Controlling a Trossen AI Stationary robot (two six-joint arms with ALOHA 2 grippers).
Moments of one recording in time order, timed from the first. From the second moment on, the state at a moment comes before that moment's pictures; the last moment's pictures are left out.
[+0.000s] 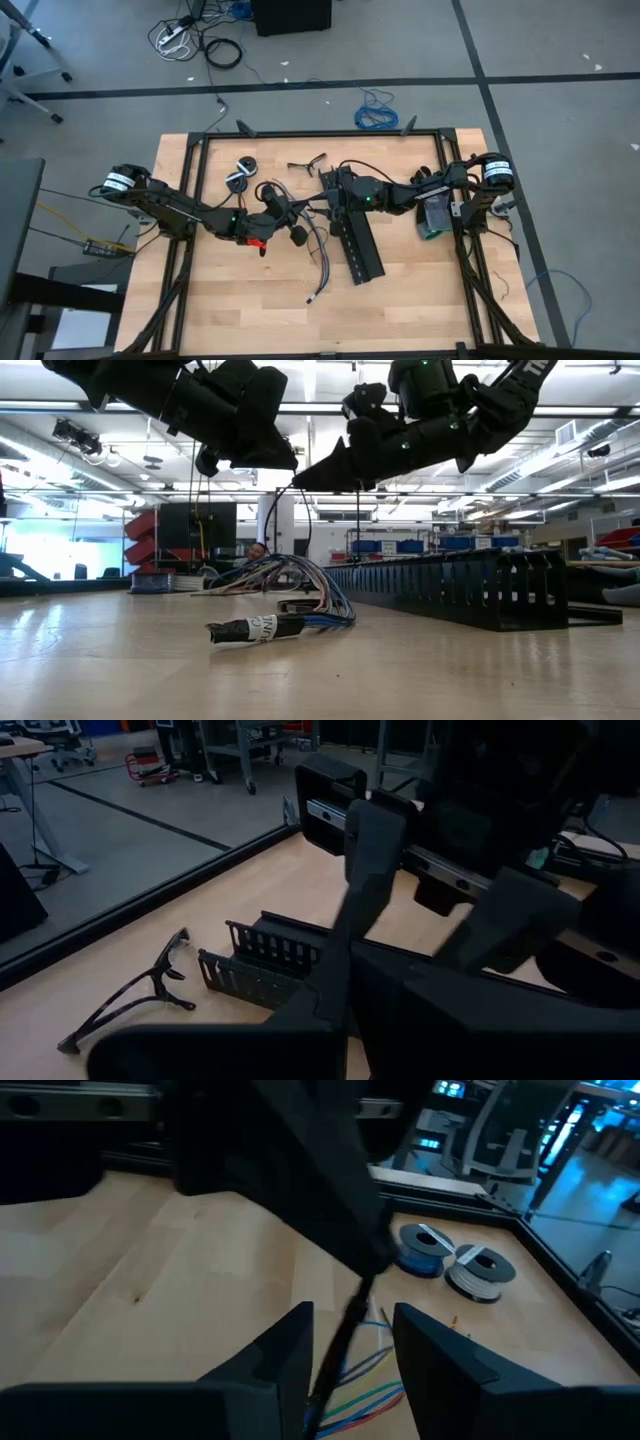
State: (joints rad) left arm -0.24 1.47 0.68 0.44 -0.83 -0.31; right arm -0.05 1.75 0.83 0.73 0.03 -0.18
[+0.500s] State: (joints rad) left arm -0.24 1.47 0.68 0.44 -0.83 -0.32; right arm -0.06 1.75 0.83 0.76 0.03 -0.12
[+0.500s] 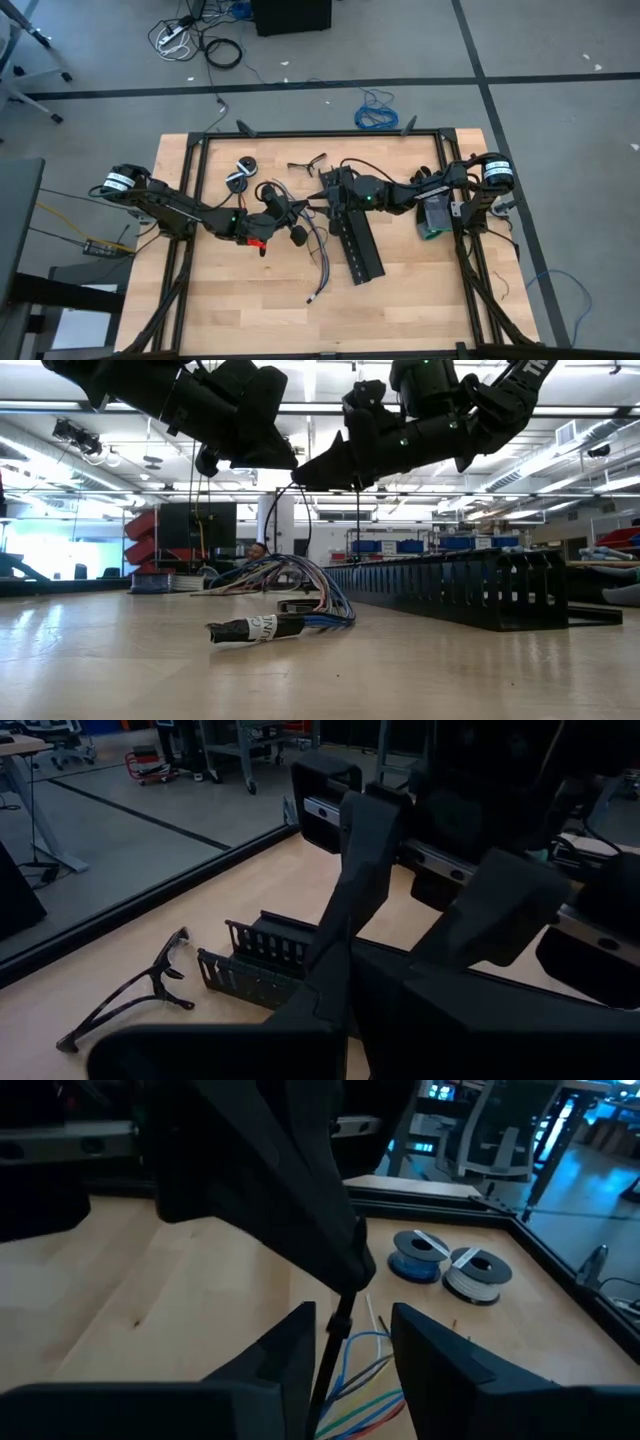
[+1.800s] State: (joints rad) left arm -0.24 1.48 0.68 0.39 -0.83 -0.32; right arm -0.08 1.85 0.84 0.87 0.00 -0.05
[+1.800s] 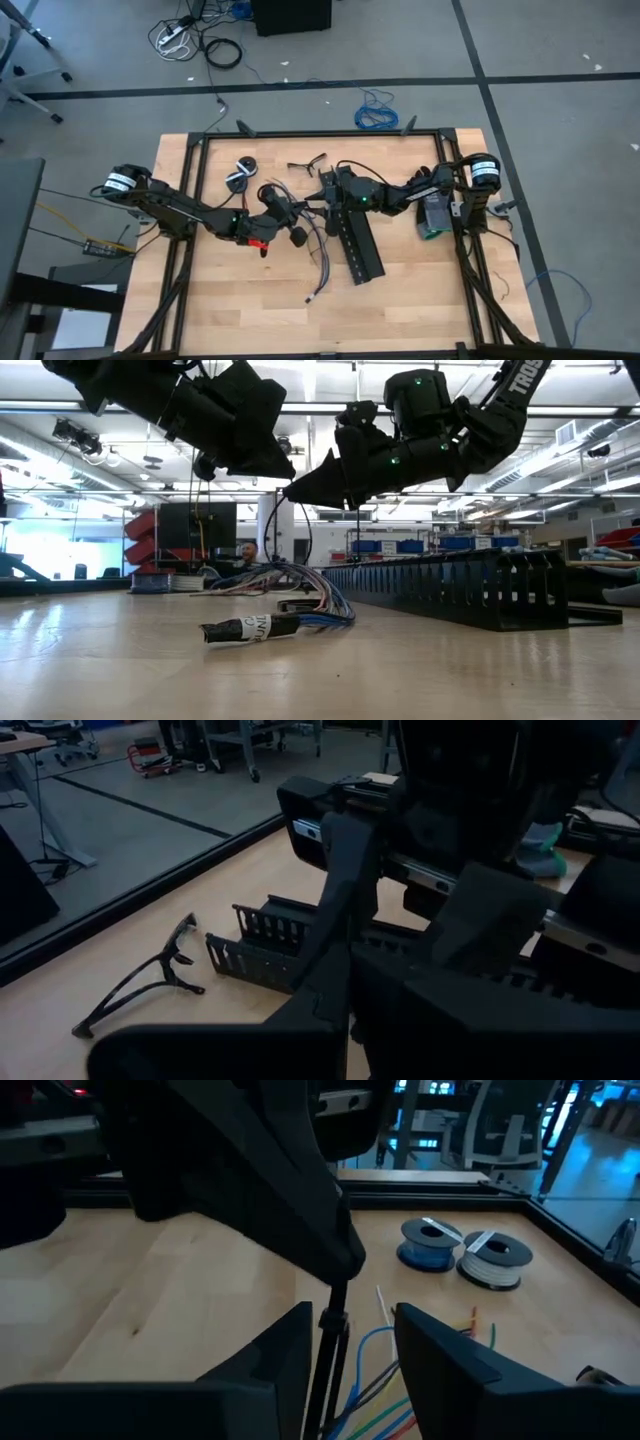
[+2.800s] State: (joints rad) left arm -0.23 1.53 0.68 0.45 -0.84 -0.30; right arm -0.08 1.85 0.84 0.85 0.02 -0.05
